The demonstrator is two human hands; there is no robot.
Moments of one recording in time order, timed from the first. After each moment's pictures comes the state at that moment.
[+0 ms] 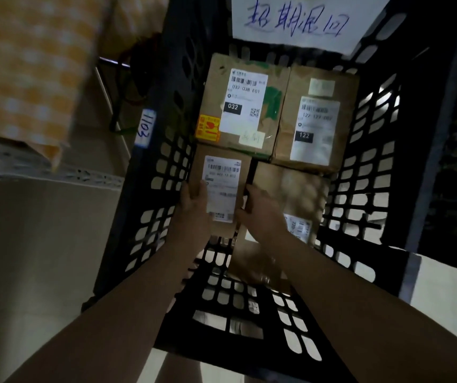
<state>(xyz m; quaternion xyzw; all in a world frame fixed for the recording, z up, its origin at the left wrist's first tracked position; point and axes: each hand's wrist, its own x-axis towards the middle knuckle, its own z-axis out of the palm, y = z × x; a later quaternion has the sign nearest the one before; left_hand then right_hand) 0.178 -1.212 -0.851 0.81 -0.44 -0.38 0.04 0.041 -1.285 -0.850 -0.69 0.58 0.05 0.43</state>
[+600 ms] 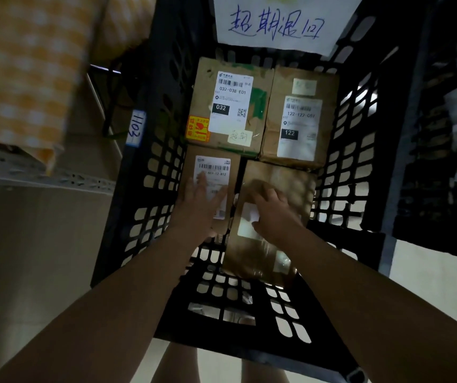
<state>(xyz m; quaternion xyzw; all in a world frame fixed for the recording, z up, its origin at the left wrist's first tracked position) 0.172 -1.230 -0.841 0.69 -0.65 -0.26 -0.20 -0.003 -1.292 -0.835 -0.79 0.49 0.24 0.28</state>
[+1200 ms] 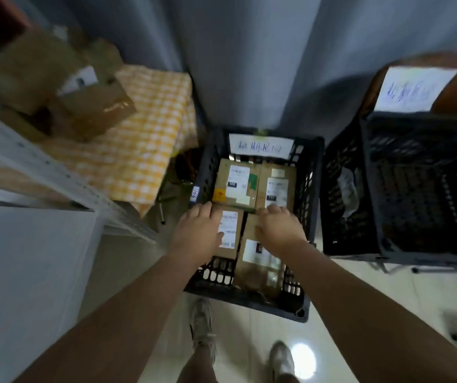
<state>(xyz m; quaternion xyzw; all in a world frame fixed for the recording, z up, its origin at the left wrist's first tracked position) 0.179 -1.179 -0.554 0.74 -0.66 -0.13 -0.05 0.009 -1.257 -0.549 -0.84 0.50 0.13 0.19</state>
